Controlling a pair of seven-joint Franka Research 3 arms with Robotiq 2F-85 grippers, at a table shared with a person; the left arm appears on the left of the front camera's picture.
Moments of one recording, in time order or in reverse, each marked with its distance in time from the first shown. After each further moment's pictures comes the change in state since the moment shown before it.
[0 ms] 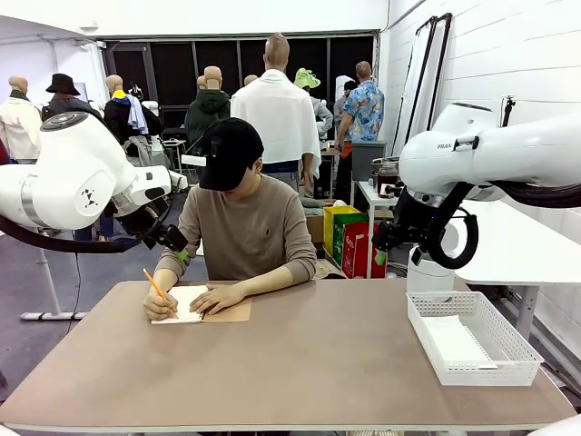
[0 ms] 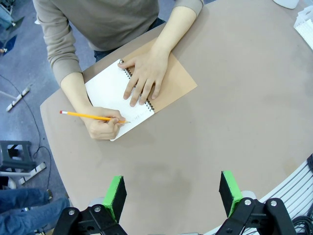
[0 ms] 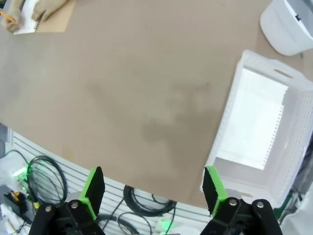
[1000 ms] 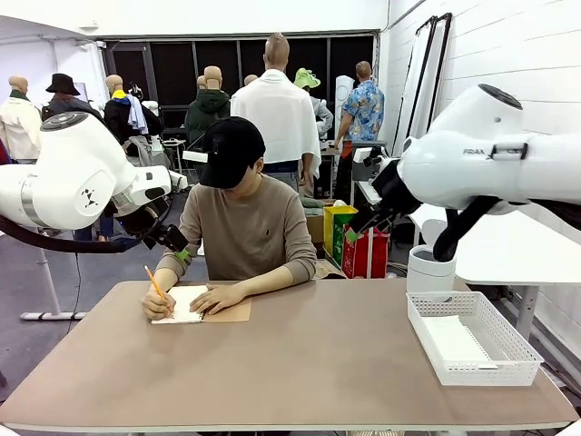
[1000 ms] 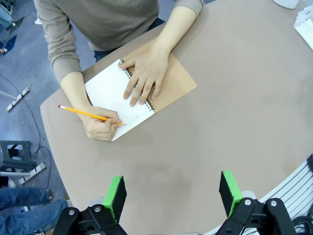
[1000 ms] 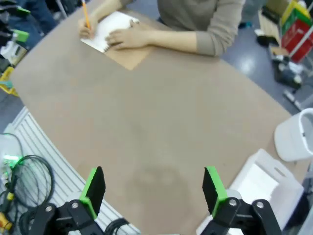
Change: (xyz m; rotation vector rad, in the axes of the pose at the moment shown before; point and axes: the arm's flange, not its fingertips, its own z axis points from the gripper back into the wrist) left arm 0.000 0.000 0.000 0.000 0.000 0.000; right arm -0.043 0.071 0.052 0.091 -0.389 0.442
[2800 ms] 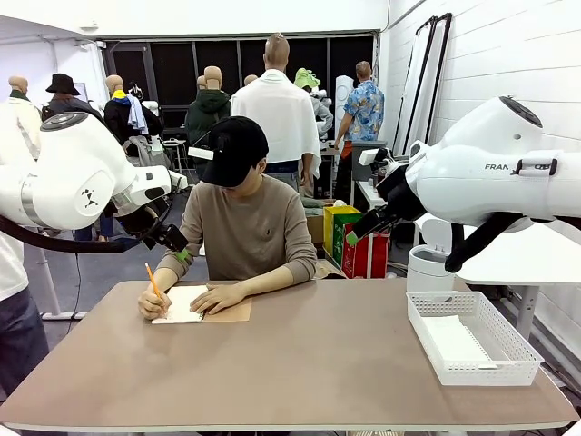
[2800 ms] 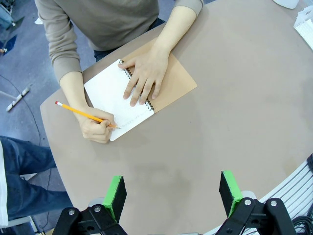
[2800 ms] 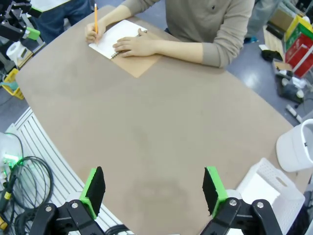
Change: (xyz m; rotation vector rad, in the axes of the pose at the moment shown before) left arm 0.000 0.000 0.000 0.000 0.000 0.000; right arm -0.014 0.000 0.002 0.021 -0.059 0.031
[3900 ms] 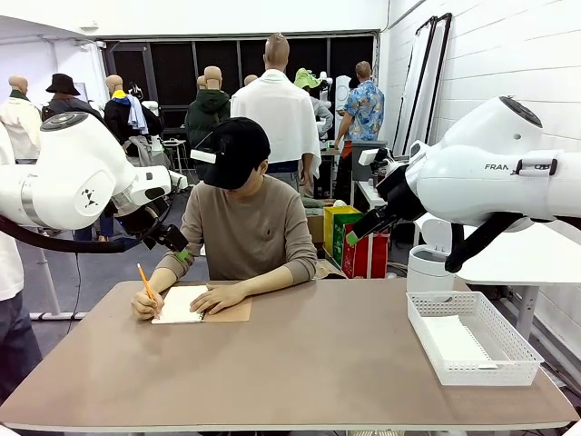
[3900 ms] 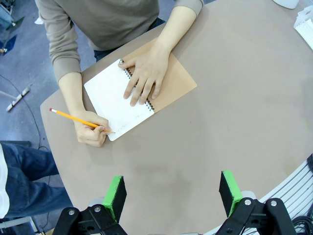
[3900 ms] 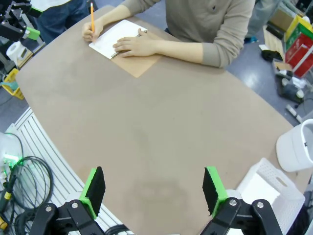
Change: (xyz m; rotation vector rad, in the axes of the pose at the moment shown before) left arm 0.000 0.000 0.000 0.000 0.000 0.000; right arm 0.000 0.000 0.000 0.000 0.000 0.000
